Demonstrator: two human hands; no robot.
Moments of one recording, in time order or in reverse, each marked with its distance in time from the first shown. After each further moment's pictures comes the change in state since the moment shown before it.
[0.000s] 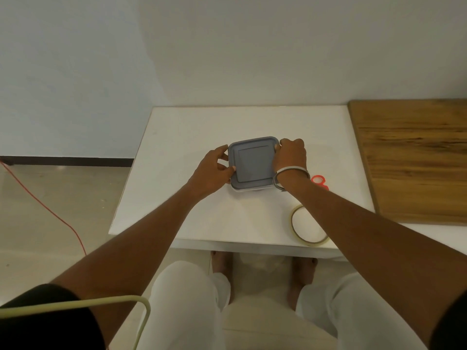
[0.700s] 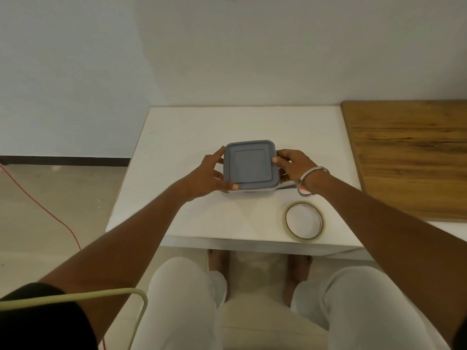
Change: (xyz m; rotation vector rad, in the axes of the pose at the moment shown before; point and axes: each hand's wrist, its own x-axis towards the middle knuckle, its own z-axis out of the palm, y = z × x) left_hand -0.004 -0.007 -0.012 -0.033 -0.328 -0.003; right_hand -0.002 0.045 -0.023 0.555 -0.509 -0.035
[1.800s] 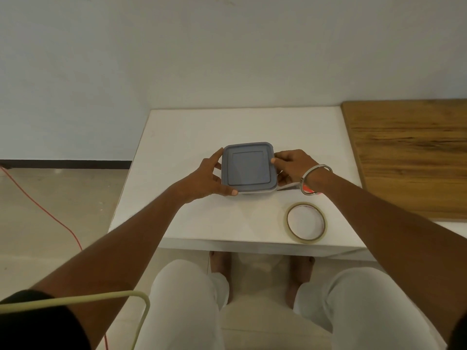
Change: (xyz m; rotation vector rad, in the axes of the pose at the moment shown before) left_hand -0.002 -0.001 -0.006 0.059 0.003 -0.064; right_hand 0.000 -0.003 -0.004 0.046 -0.017 0.069
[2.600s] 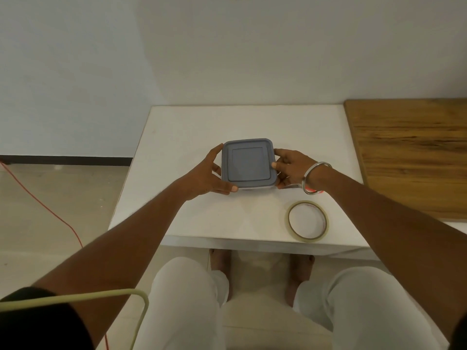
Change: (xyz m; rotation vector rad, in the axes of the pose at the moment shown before) left_hand -0.001 -0.001 -0.001 -0.242 -0.024 -0.055; right_hand -0.007 -0.008 0.004 0.002 -0.142 0.030
